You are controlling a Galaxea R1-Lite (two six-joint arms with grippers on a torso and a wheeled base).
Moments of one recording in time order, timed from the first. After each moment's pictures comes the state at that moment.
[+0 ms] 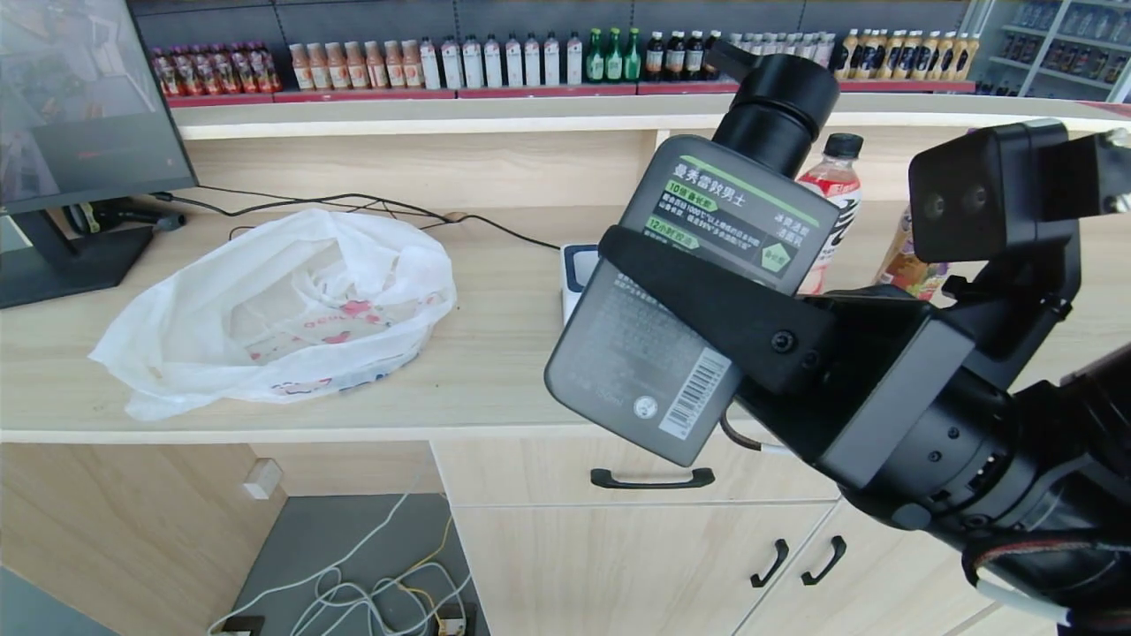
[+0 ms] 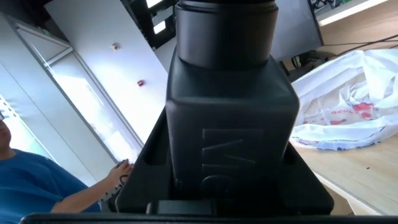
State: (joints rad) left arm 0.00 0.00 0.00 0.00 0.00 -0.01; right arm 0.90 1.63 -0.66 -1.48 0.30 0.61
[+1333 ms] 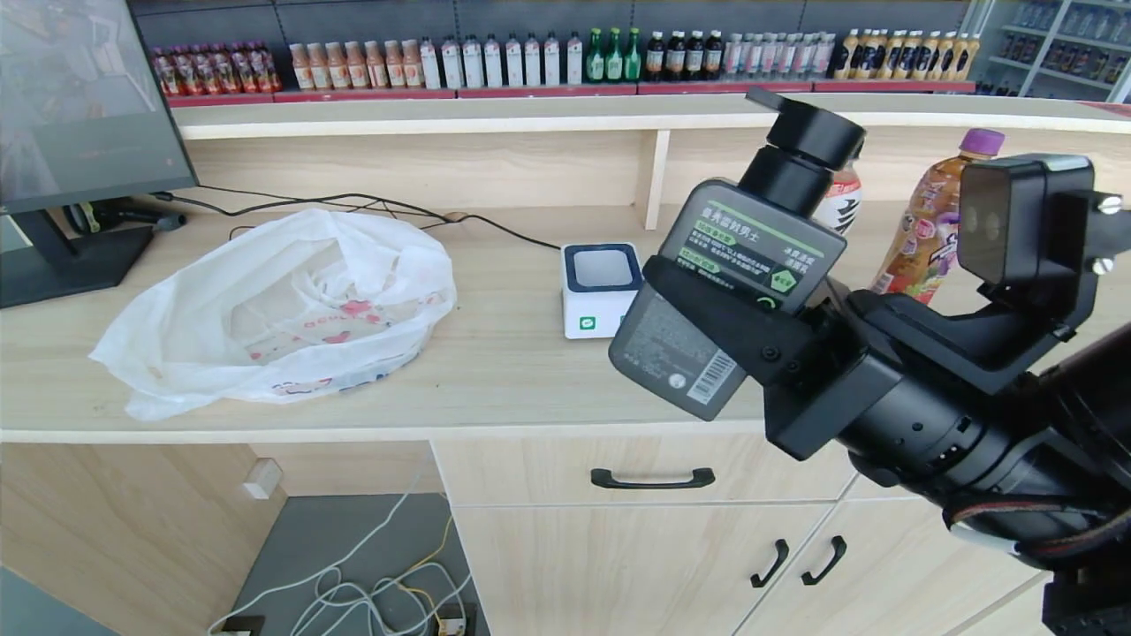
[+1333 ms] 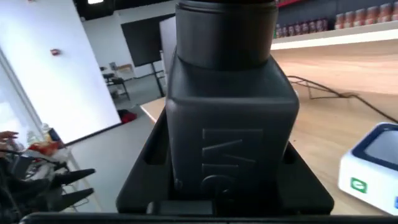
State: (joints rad) left arm 0.00 0.00 0.00 0.00 0.00 -0.01; right arm 0.76 1.63 -0.60 -1.50 0.30 0.25
